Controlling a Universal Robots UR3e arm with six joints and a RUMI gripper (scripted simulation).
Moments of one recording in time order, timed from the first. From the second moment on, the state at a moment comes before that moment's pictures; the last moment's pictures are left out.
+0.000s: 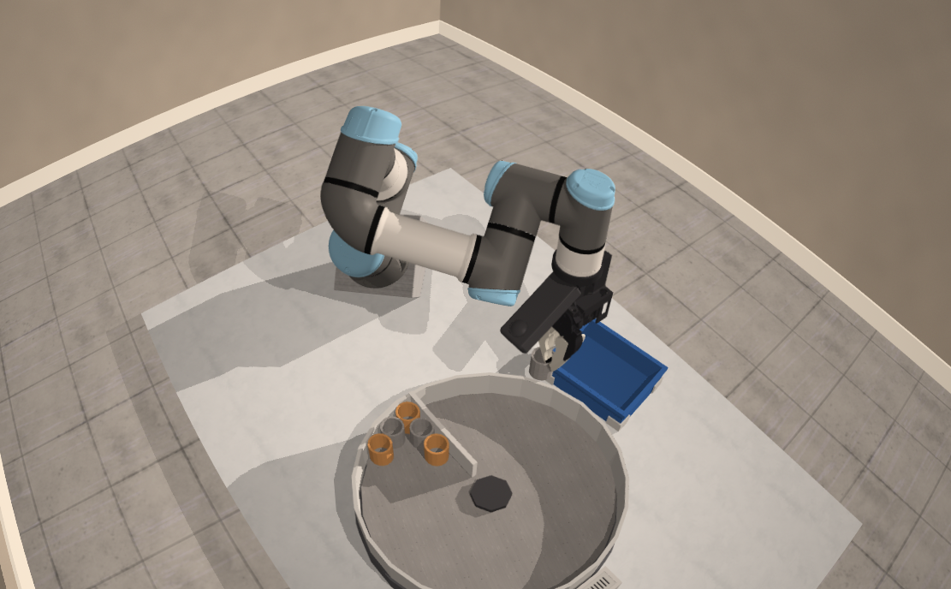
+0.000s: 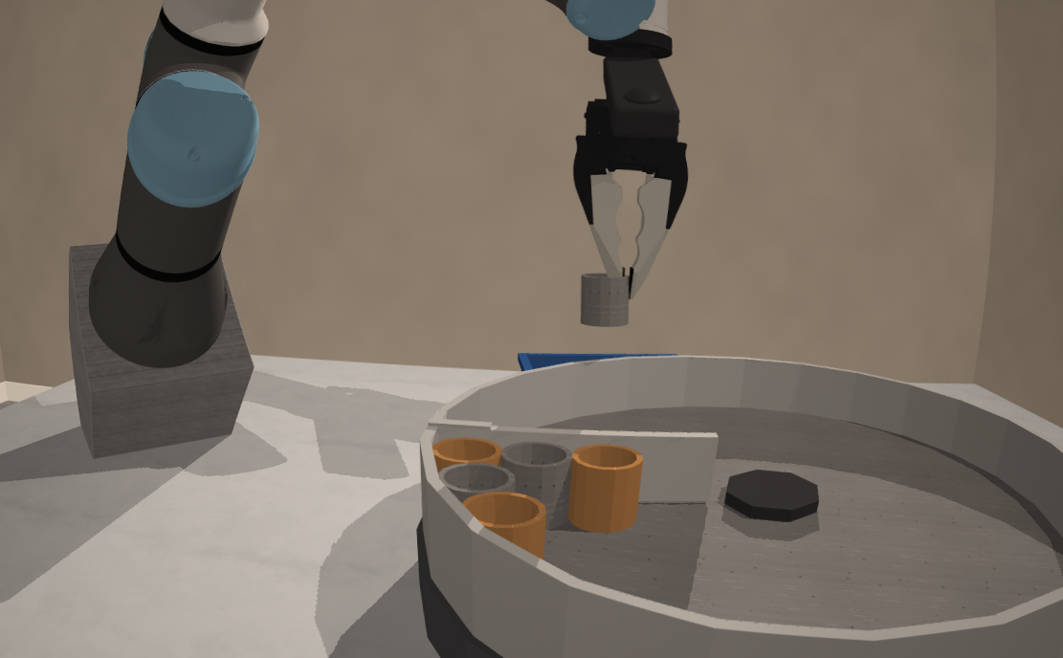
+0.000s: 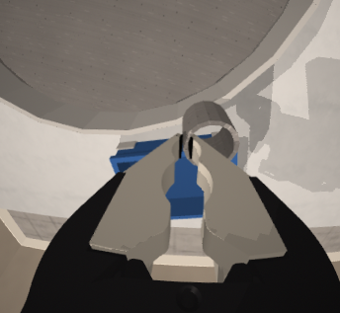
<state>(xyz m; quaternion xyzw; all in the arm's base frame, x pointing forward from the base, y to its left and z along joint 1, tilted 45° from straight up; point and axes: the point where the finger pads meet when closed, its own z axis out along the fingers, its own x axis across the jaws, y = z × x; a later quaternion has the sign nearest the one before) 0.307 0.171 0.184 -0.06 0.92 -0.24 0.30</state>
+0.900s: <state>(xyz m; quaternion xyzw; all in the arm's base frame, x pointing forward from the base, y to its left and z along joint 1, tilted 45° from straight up) 0.319 0.239 0.153 -0.06 0.92 -0.24 0.30</state>
